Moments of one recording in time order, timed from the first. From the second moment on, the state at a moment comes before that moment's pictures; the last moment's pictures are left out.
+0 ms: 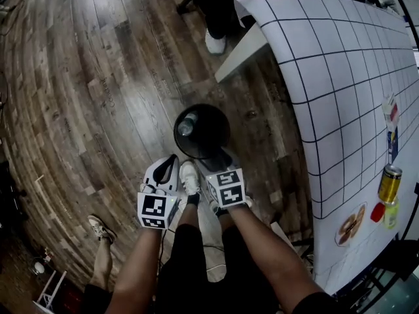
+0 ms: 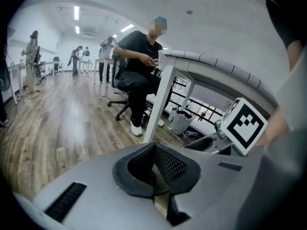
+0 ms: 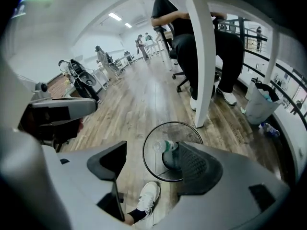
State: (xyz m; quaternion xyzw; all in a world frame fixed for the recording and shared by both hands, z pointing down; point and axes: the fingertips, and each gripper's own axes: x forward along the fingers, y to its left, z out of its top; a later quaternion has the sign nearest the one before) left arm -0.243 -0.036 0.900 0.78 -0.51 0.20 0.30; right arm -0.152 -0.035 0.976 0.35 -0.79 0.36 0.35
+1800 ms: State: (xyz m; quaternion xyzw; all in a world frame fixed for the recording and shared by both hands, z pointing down) left arm -0.201 -0.059 0.428 0.86 -0.51 0.03 0.06; right arm -0.101 -0.059 0.407 0.49 -0.87 -0.01 0.01
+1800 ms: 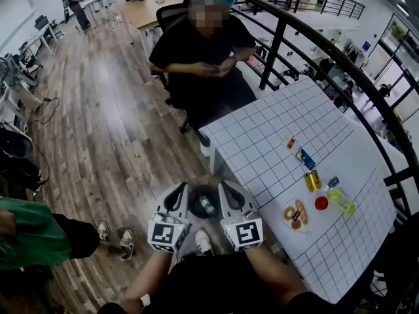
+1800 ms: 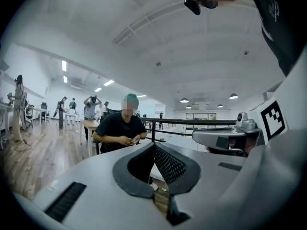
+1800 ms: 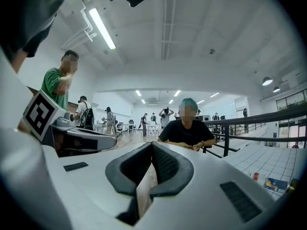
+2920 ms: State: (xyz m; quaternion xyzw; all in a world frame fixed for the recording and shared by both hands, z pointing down) left arm 0.039 -0.038 0.390 0.95 -0.31 0.04 0.04; right arm 0.119 -0.016 0.389 0.64 -0.77 -0.01 0.01
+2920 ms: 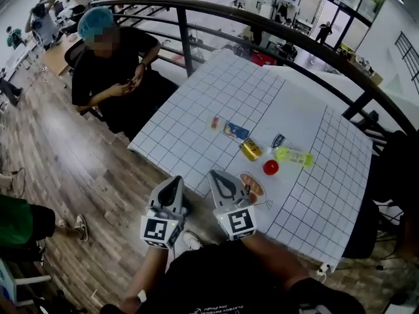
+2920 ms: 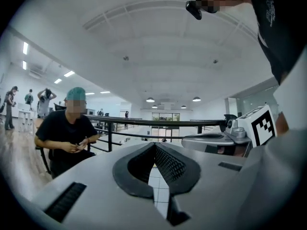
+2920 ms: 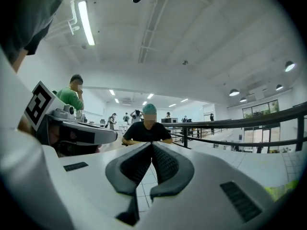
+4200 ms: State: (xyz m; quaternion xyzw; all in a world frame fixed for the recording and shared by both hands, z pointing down) left arm 0.298 0.035 0.438 0.99 -0.11 0.08 0.03; right arm 0.345 0.086 0.464 0.77 -0.63 0.06 0.06
